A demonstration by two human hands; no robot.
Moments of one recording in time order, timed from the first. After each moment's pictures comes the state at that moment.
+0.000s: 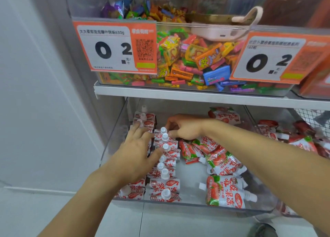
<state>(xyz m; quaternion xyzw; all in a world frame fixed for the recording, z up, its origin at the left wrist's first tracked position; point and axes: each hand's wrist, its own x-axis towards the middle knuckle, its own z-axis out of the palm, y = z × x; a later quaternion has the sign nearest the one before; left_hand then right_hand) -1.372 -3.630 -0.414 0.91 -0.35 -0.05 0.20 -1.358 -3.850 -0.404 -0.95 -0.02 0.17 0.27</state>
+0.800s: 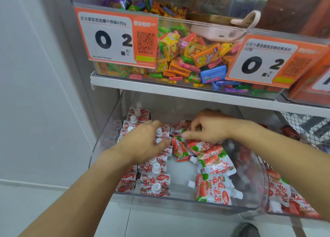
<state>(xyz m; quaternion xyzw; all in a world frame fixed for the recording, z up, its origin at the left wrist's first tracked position) -1.364 -3.666 -0.403 0.89 -0.39 -0.08 0.23 -1.417 -3.892 -0.364 -0.98 -0.02 0.15 0.08</state>
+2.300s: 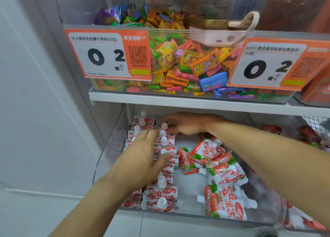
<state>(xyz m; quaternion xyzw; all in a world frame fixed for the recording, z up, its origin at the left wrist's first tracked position) -1.385 -3.647 -0.402 0.89 -0.38 0.01 0.25 -1.331 -3.869 -0.412 -0.93 -0.05 0.16 0.33</state>
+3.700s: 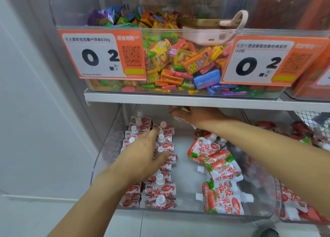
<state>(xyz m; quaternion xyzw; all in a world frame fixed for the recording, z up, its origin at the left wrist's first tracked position) -1.374 -3.657 -0.402 0.90 -0.37 -0.07 0.23 -1.380 -3.879 -0.377 -0.96 0.07 -0.05 0.27</state>
